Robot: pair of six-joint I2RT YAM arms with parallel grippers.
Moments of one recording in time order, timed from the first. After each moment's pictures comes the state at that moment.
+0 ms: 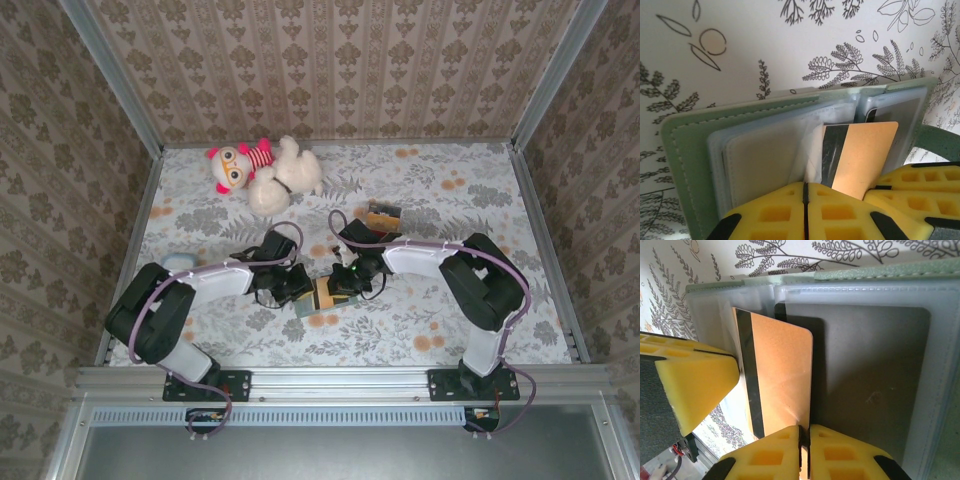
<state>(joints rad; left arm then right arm) -0.67 1.54 0.69 -0.24 0.40 -1.02 0.68 1.83 1.03 -0.39 -0.52 0.66</state>
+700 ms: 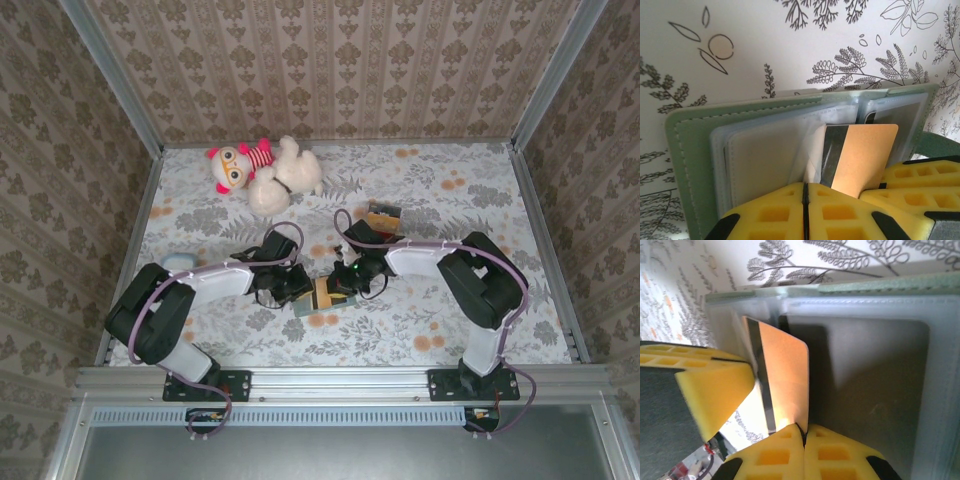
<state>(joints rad) -0.67 1.53 0.69 -0.25 0.37 -1.02 0.65 1.82 0.98 -0.26 -0.60 0.76</state>
